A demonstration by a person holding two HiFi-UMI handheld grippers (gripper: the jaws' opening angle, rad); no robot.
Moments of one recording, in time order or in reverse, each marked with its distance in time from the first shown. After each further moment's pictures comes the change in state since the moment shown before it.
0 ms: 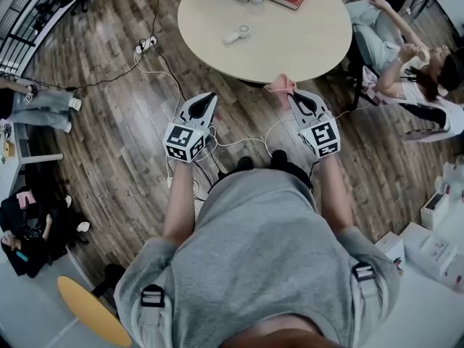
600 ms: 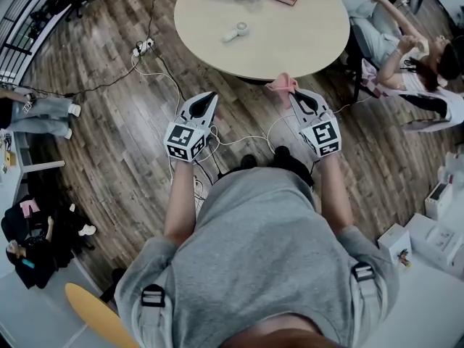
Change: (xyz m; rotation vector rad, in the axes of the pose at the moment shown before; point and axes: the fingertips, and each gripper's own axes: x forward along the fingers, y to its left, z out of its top) left arm 0.002 0.005 -0.005 0.005 0.009 -0.042; right arm 0.000 0.006 -0.005 0.018 0.010 -0.045
